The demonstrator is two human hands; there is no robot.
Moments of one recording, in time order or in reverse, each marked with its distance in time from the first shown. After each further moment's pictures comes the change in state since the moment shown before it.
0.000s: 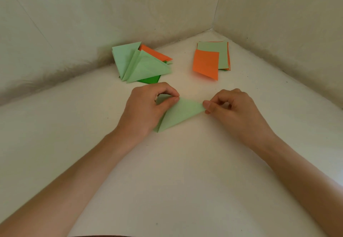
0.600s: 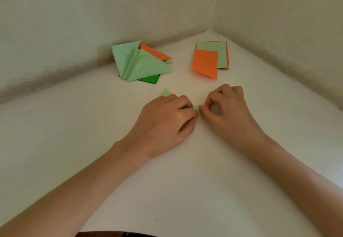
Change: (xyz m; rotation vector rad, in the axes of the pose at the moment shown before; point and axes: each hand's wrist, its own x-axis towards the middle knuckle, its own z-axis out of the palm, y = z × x) left_hand -0.020 0.013 0.017 0.493 -0.179 0.444; right_hand 0.000 0.009 0.015 -0.295 0.060 -0.116
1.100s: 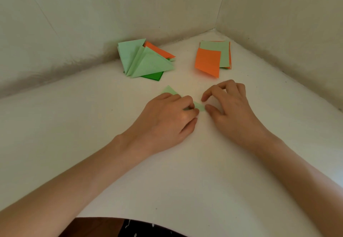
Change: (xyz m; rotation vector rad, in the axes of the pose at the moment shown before) left_hand -0.004 0.002 -0.003 0.126 -0.039 0.081; right_hand 0.001 0.009 -0.006 -0.070 -0.058 -0.112
